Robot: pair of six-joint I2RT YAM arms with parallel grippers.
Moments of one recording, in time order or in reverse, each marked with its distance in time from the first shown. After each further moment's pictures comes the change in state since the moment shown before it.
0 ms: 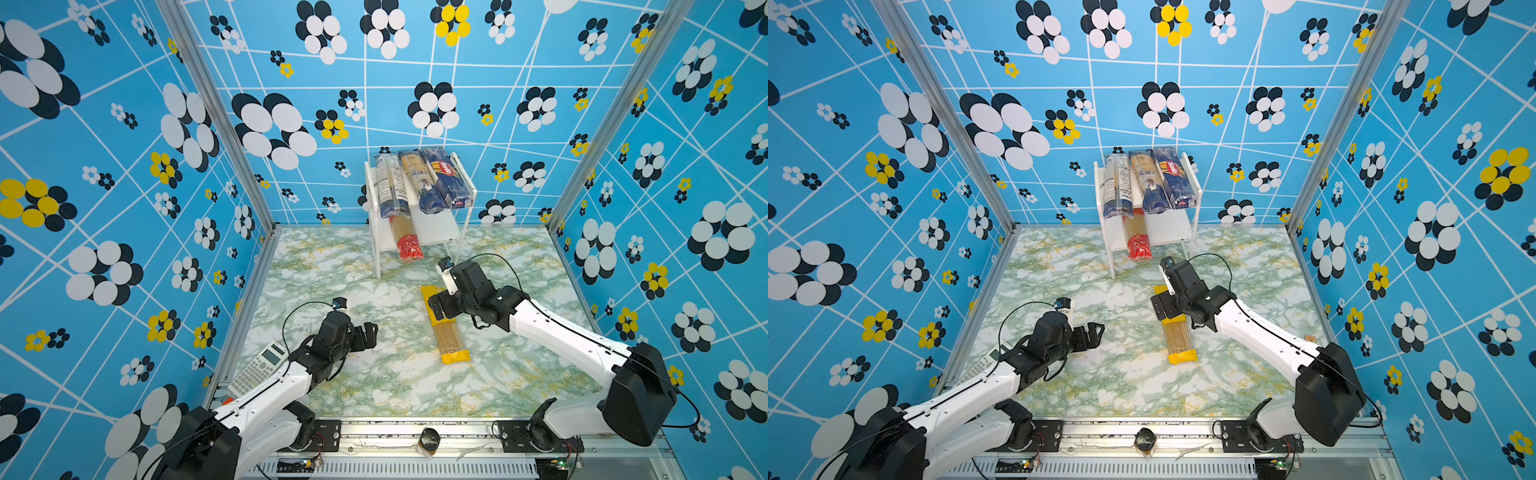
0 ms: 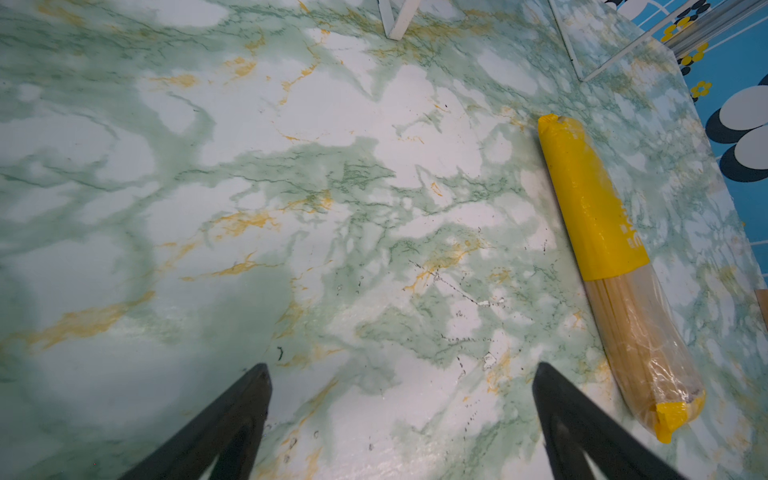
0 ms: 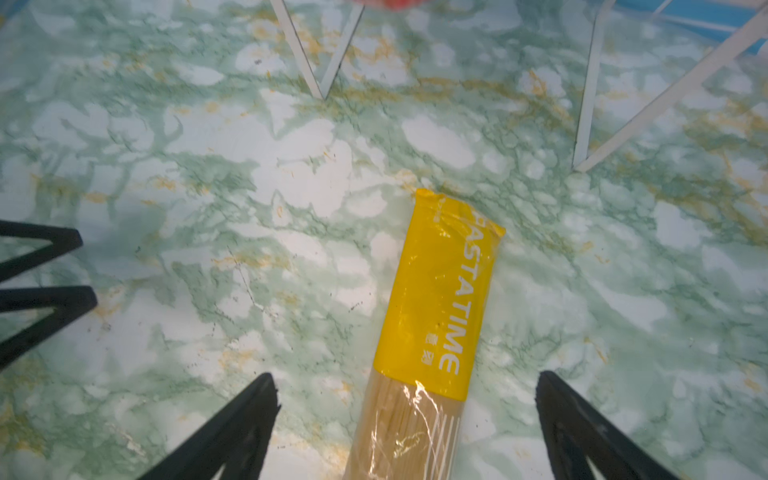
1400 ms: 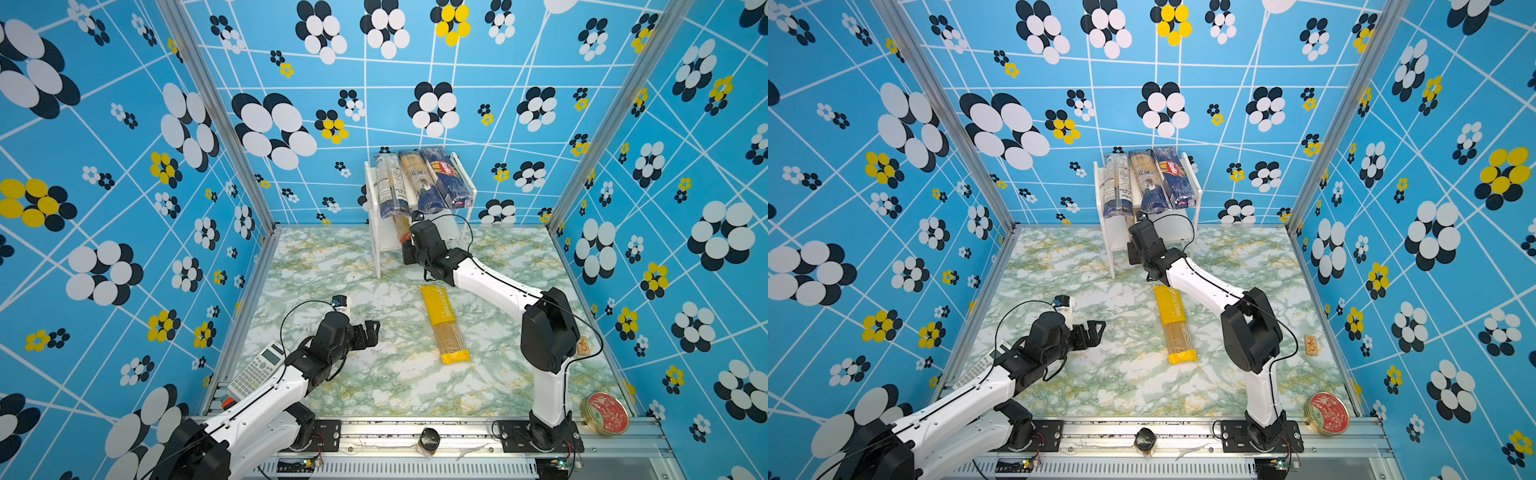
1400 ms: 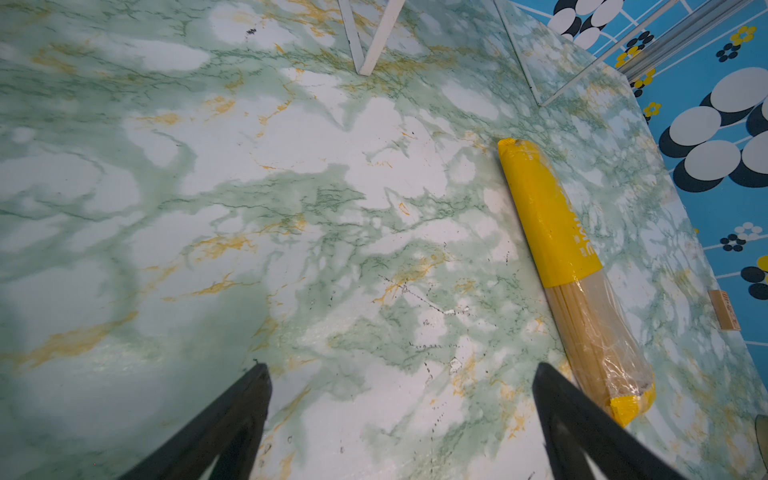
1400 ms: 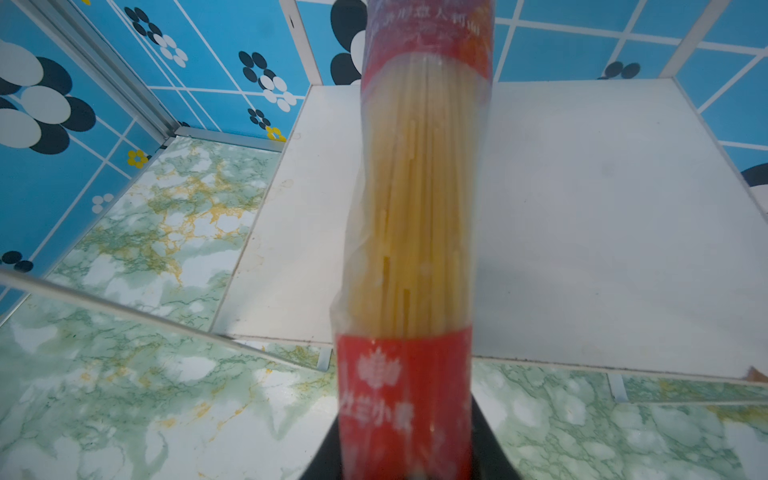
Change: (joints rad) left arm -0.026 -0.081 0.011 -0.013 -0.011 -0.011; right arm -0.003 0.566 0.666 0.248 0.191 0.108
